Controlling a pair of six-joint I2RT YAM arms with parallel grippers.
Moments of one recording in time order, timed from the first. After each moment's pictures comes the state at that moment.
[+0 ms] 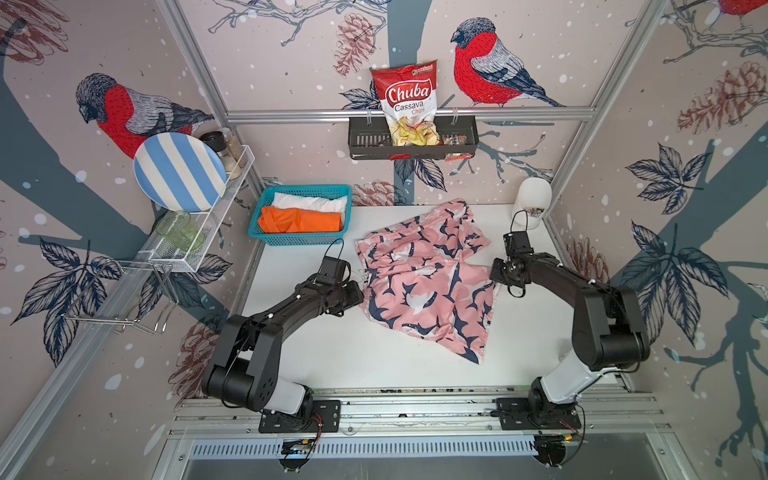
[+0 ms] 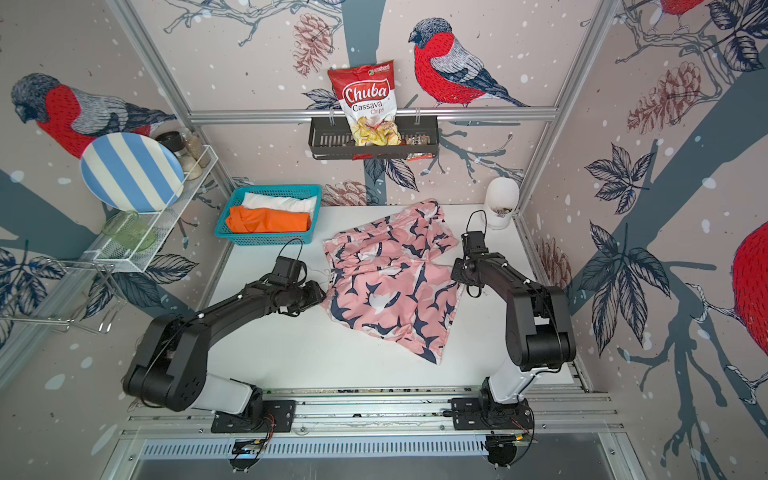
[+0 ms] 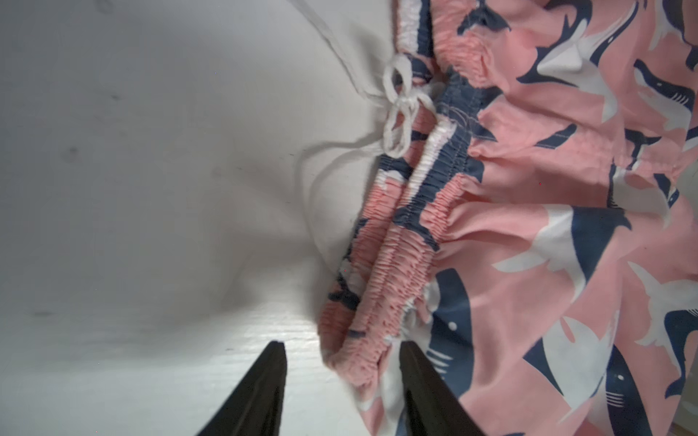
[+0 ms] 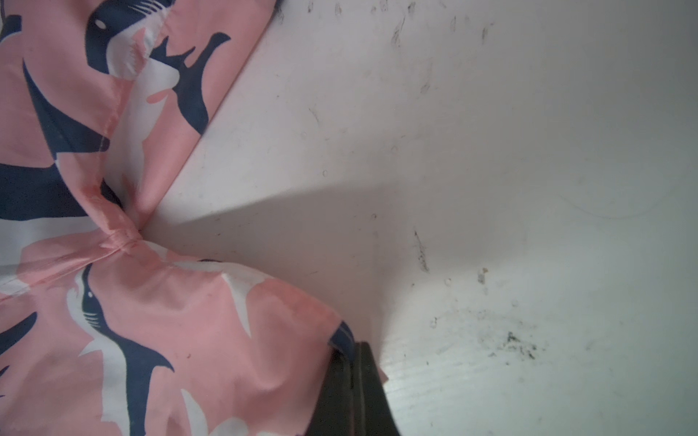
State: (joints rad) left arm -0.29 1.49 0.76 -0.34 0.22 -0.62; right arm 0.14 1.66 1.02 -0.47 0.06 0.38
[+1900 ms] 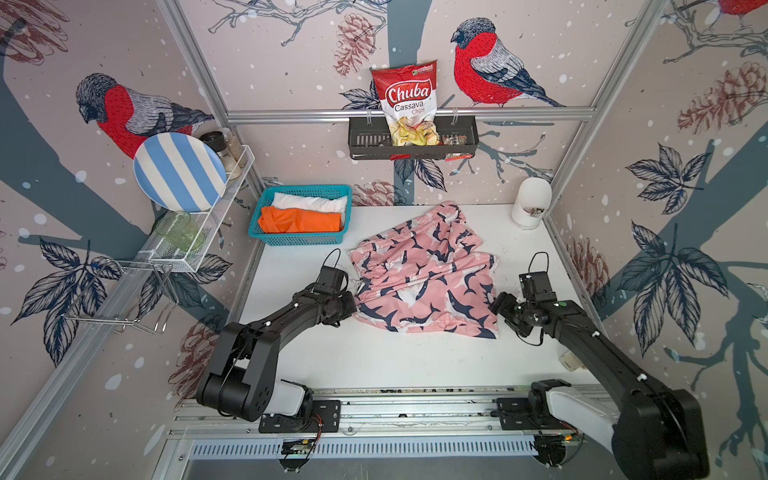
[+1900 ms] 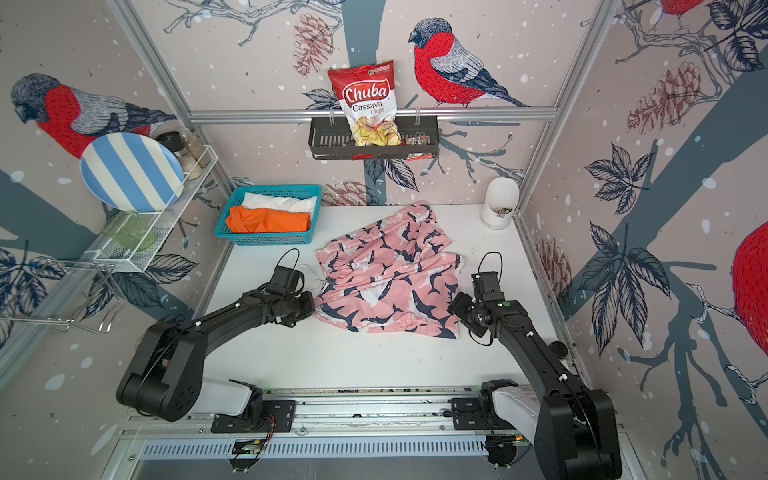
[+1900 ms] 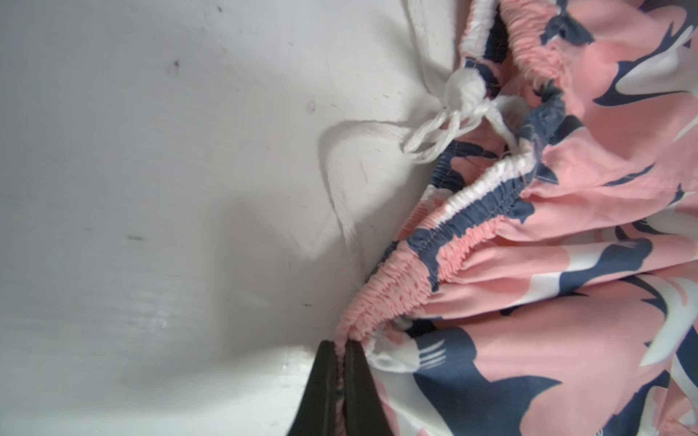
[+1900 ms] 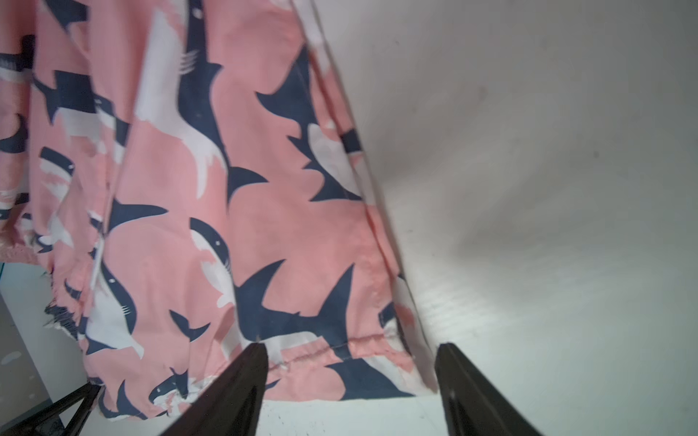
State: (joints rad) left arm -0.27 1.42 0.66 -0.36 0.14 -0.62; right arm 0.18 1.06 0.57 -0.63 -0.18 0.79
